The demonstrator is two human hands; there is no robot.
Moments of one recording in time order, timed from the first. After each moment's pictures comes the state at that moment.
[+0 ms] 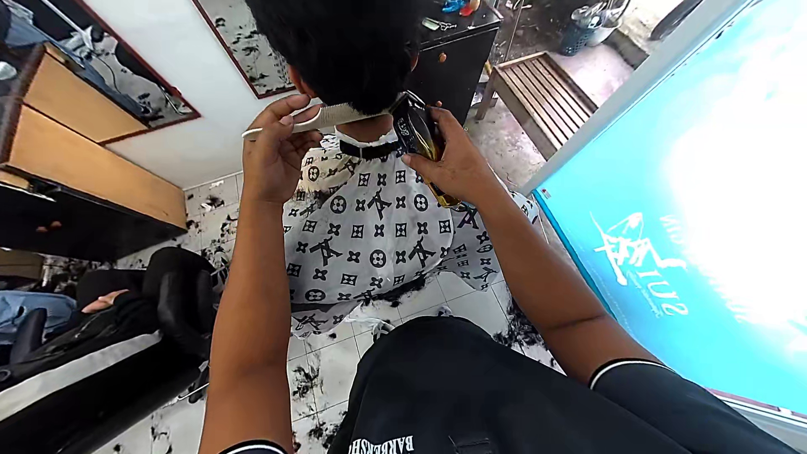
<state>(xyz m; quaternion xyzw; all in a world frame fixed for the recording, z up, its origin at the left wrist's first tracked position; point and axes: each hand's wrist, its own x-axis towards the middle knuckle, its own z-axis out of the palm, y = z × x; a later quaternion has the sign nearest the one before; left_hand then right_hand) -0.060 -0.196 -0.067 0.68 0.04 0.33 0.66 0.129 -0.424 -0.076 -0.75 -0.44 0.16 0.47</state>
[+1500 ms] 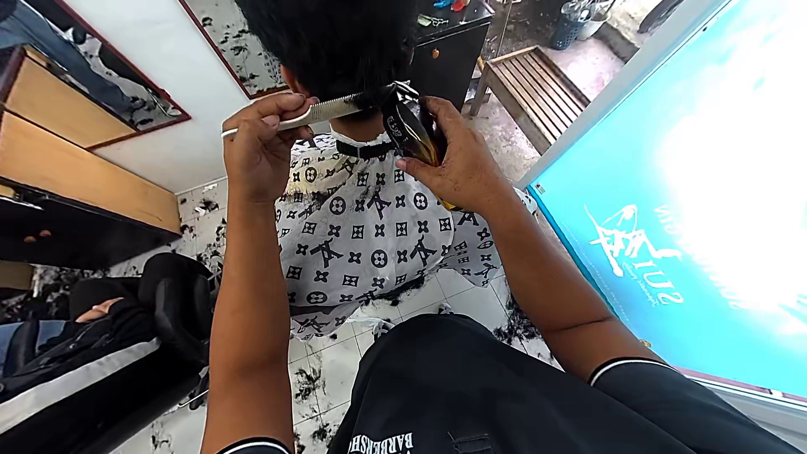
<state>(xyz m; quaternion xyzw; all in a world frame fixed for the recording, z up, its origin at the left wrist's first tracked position) -0.064 -0.188 -0.055 0.71 -0.09 0.35 0.60 0.101 -0.438 -0.047 -0.75 -0.48 0.09 0.45</state>
